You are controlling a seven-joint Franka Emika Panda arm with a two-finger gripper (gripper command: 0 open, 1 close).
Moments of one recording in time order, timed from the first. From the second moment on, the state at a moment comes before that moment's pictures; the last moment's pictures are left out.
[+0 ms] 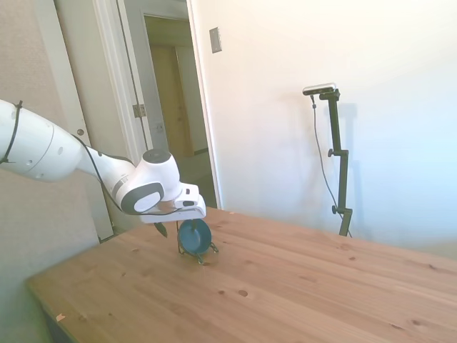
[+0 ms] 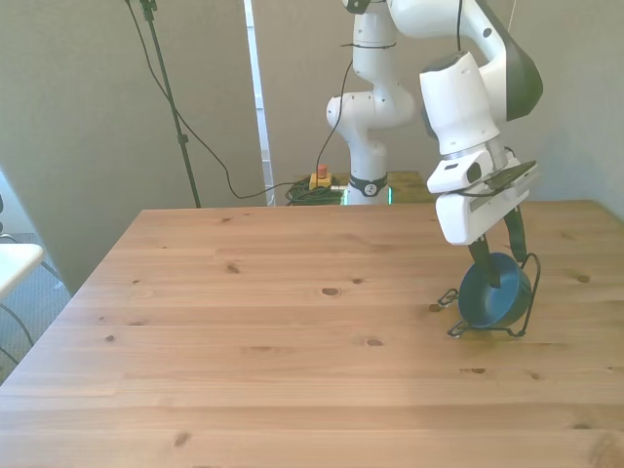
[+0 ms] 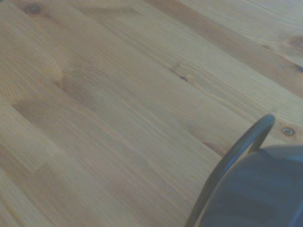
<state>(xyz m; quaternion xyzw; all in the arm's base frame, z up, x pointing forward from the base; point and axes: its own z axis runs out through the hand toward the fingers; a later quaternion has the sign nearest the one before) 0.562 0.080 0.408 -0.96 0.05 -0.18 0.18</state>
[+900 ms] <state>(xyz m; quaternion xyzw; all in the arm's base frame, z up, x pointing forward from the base) 0.544 0.054 0.411 -0.96 0.08 -0.19 0.19</state>
